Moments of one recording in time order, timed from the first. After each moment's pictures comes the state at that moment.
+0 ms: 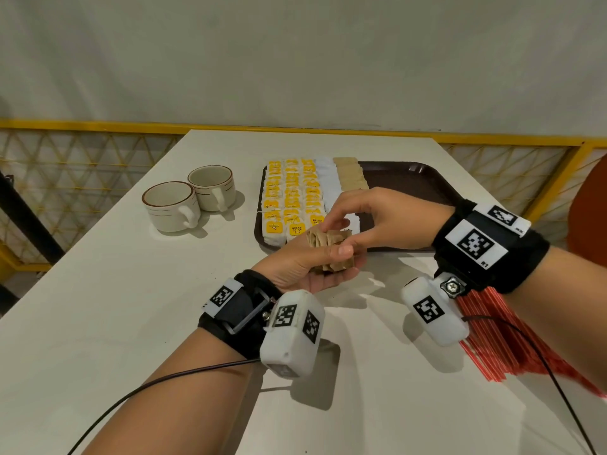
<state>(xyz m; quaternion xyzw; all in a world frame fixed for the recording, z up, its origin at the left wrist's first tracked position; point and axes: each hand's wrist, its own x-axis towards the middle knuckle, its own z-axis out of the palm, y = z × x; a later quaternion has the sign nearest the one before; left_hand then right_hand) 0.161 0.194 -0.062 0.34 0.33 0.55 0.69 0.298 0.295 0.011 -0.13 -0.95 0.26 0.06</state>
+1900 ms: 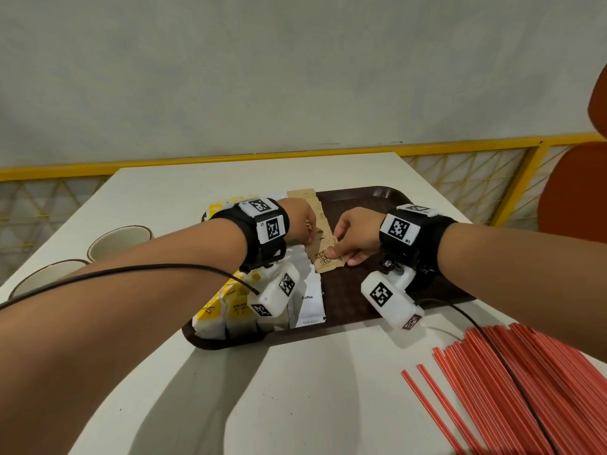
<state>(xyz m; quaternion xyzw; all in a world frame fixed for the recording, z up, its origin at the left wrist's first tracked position) 0.124 0.415 -0.023 0.70 0.71 0.00 0.11 0.274 0.454 -0.035 -0.48 -0.74 0.47 0.06</state>
